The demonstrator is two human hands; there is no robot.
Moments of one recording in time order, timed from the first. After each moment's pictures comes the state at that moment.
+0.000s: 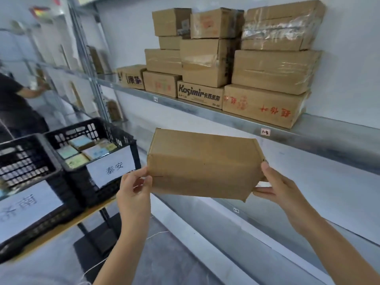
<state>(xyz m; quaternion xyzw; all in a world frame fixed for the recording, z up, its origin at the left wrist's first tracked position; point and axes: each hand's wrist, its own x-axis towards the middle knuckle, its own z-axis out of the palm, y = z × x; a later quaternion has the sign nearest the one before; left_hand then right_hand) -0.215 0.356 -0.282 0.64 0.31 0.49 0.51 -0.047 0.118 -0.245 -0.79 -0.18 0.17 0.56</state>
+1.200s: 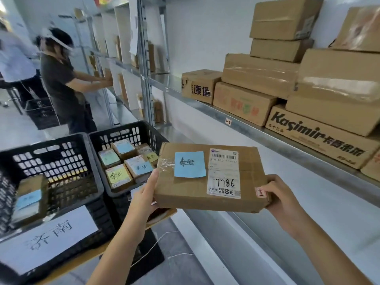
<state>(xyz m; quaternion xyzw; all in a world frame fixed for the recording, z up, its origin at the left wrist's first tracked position) -0.192 0.636 -0.294 0.51 0.42 0.32 0.68 0.045 0.423 -0.265 -0.64 -0.23 0.30 0.67</state>
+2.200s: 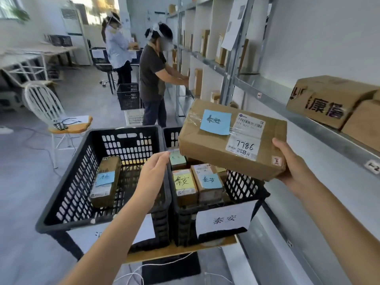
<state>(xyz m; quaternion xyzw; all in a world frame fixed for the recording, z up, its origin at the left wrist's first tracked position) -0.273 0.843 -0.297 0.56 0.47 0.45 0.51 0.051 0.749 -0.246 -0.62 -0.27 0.40 0.62</state>
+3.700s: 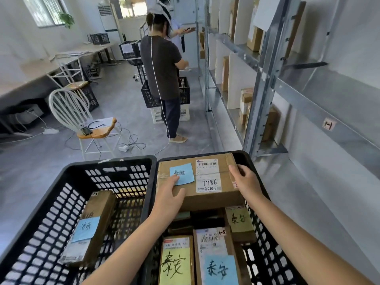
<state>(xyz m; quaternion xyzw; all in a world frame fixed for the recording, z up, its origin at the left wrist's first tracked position) -0.140 1.084 -0.363 0.64 0.63 0.28 0.34 0.102 1.113 -0.398 -0.71 -0.41 0.37 0.43</state>
